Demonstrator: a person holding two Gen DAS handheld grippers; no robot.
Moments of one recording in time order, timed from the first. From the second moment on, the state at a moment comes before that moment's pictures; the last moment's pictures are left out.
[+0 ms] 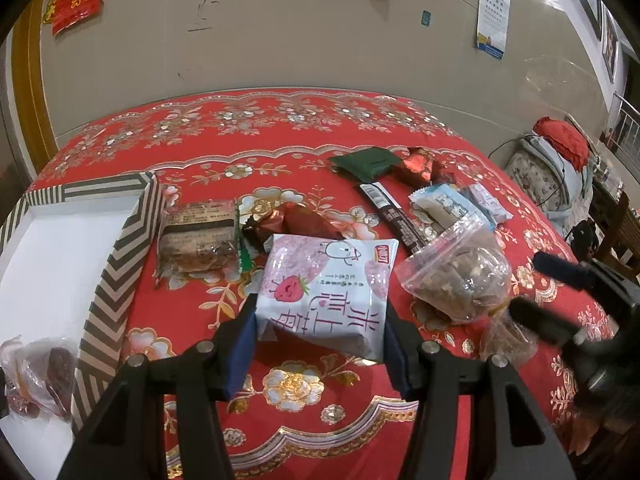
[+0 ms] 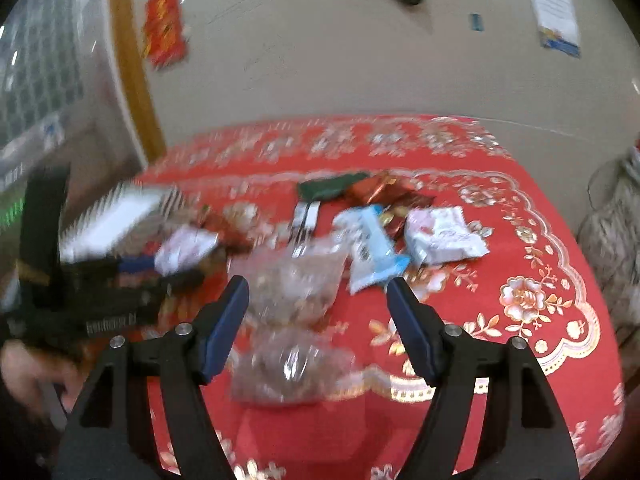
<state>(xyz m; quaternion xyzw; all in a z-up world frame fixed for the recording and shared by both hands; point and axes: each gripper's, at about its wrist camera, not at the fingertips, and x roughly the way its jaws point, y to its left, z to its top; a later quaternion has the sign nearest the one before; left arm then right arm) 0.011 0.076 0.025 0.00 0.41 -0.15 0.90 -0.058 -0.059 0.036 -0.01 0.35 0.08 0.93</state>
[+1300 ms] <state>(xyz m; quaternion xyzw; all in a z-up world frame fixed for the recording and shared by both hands) 0.004 0.082 0.035 -0.03 0.39 -0.18 0.90 -0.051 -0.050 0.037 -0.01 0.33 0.02 0.94</state>
